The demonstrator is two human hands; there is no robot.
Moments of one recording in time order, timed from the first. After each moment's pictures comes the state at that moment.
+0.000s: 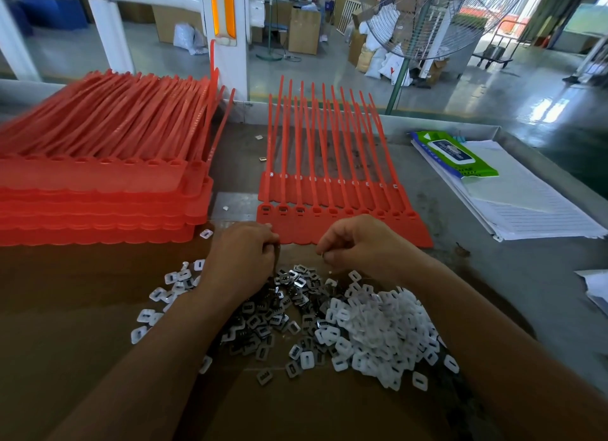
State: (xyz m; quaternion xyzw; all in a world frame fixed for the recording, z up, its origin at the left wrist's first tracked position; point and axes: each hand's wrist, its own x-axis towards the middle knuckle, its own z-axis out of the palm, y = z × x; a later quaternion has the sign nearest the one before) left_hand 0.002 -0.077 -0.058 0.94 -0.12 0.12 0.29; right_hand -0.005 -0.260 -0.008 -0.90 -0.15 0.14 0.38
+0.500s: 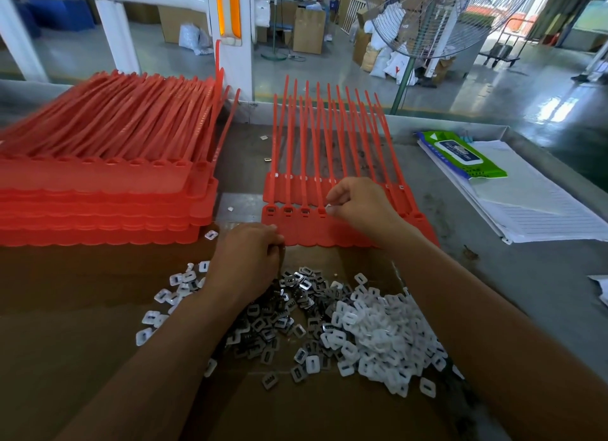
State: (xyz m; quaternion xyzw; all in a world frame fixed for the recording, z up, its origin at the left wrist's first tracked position) left_hand 0.000 -0.077 -0.055 0.94 -0.10 0.11 0.30; right_hand 0.062 -0.252 -0.021 -0.95 -0.05 -0.04 0.32
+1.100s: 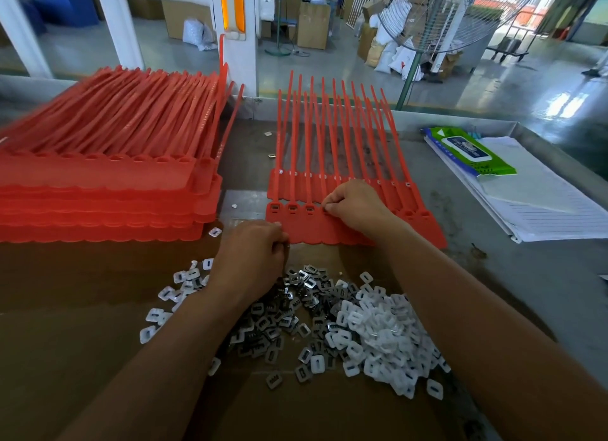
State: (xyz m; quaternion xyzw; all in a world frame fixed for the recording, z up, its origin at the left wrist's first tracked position) left_hand -0.001 -0.078 -0.052 0.94 -0.11 0.12 0.30; right_hand 0.085 -0.246 -0.038 -0.95 -0.05 0.01 0.30
